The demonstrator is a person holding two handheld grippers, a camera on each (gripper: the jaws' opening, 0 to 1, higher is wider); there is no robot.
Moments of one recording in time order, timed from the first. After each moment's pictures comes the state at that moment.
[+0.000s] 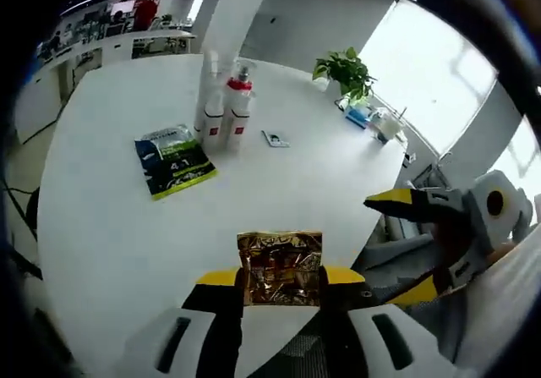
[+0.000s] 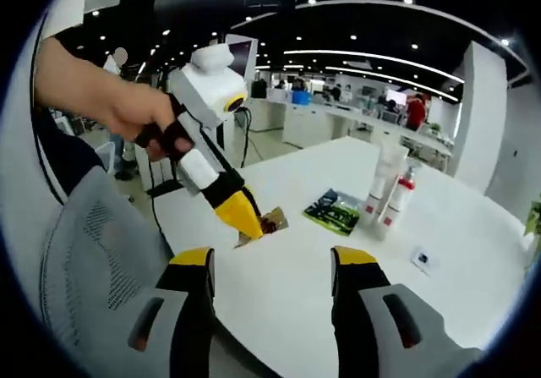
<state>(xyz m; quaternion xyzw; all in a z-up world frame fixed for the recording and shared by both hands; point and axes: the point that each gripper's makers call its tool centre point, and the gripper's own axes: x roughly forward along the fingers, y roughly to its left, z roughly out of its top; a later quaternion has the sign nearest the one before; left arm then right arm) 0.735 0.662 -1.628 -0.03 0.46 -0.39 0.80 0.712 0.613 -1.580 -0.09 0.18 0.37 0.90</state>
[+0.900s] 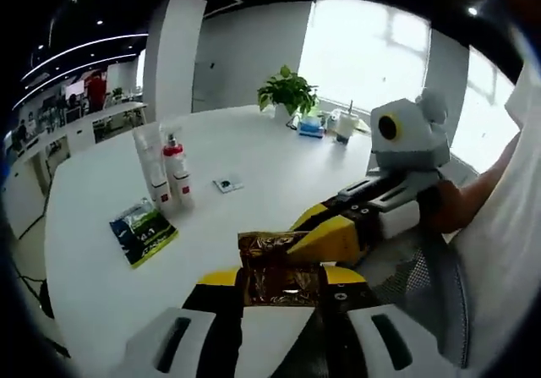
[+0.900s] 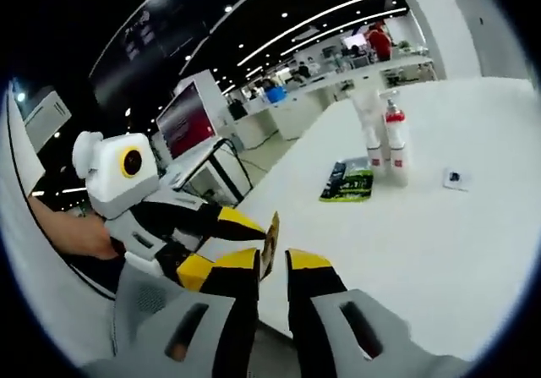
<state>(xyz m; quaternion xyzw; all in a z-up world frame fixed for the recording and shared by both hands) 0.703 0.617 -1.587 0.06 0.30 -0.47 0.82 0.718 0.603 -1.576 0.16 0.27 0.36 0.88</state>
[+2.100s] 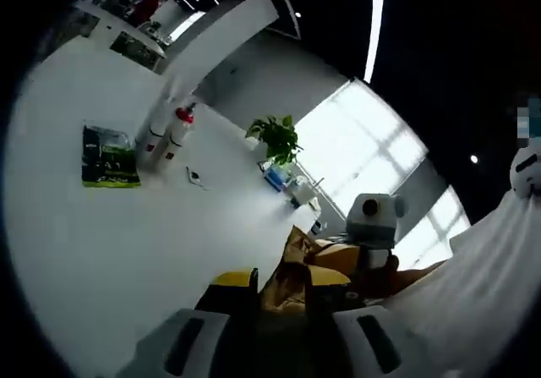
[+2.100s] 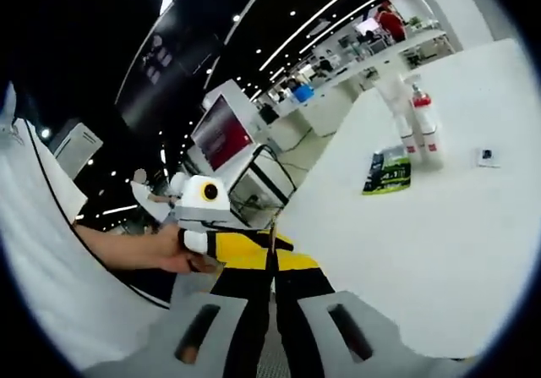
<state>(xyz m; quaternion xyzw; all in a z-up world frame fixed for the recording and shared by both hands) 0.689 0.635 -1.570 -0.30 0.35 -0.52 0.72 0.686 0.624 -1.545 0.24 0.27 0.45 0.82</state>
